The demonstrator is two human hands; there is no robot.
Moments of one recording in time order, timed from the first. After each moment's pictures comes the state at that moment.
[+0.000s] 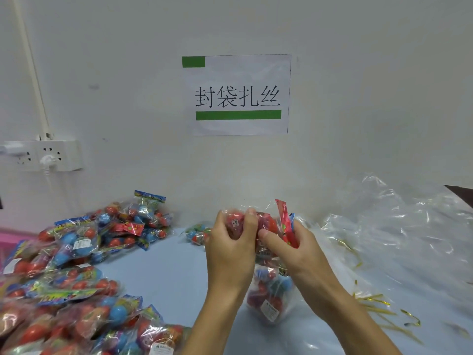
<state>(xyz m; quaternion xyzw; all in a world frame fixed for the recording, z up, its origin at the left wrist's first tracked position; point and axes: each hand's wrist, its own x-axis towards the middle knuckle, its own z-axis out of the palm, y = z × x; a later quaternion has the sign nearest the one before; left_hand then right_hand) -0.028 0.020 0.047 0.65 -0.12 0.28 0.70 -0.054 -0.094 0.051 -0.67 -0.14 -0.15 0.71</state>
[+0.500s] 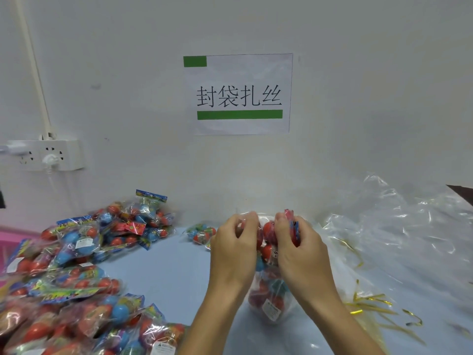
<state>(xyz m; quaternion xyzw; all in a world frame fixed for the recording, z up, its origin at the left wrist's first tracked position) -0.029 0.022 0.049 0.70 -0.12 0.22 0.67 -0.047 -0.080 0.044 -0.73 -0.03 -0.36 0.59</state>
